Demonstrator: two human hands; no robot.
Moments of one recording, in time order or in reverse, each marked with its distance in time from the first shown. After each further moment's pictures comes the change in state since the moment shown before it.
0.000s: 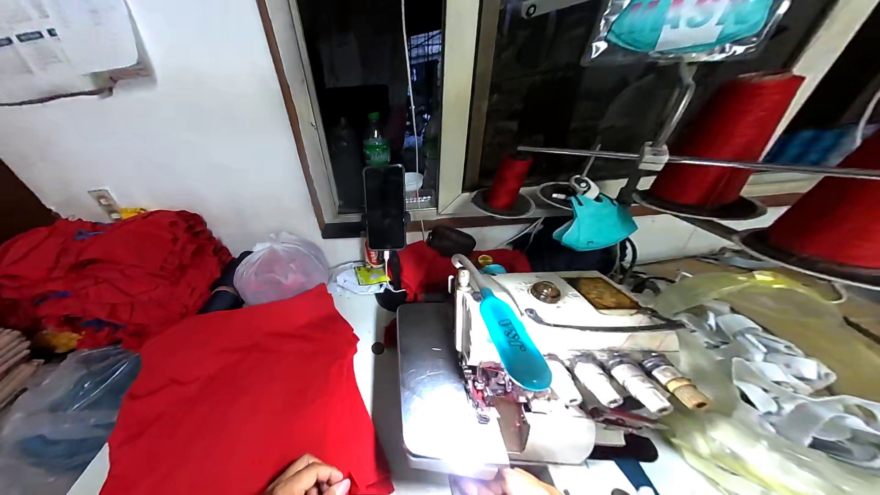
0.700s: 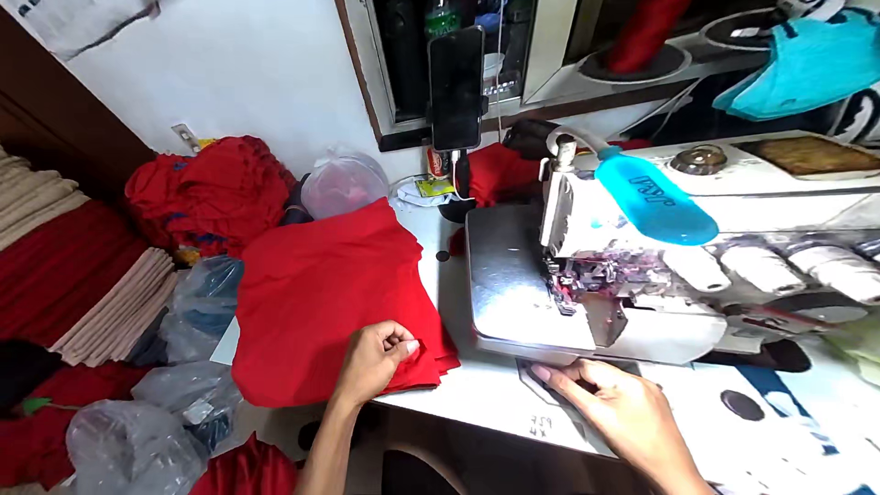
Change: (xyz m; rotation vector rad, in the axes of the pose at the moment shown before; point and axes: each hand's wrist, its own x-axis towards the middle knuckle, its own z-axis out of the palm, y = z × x) left_hand 0.027 0.034 -0.019 0.019 -0.176 -0.253; right_hand -0.003 0.017 0.016 -0.045 0.260 -0.084
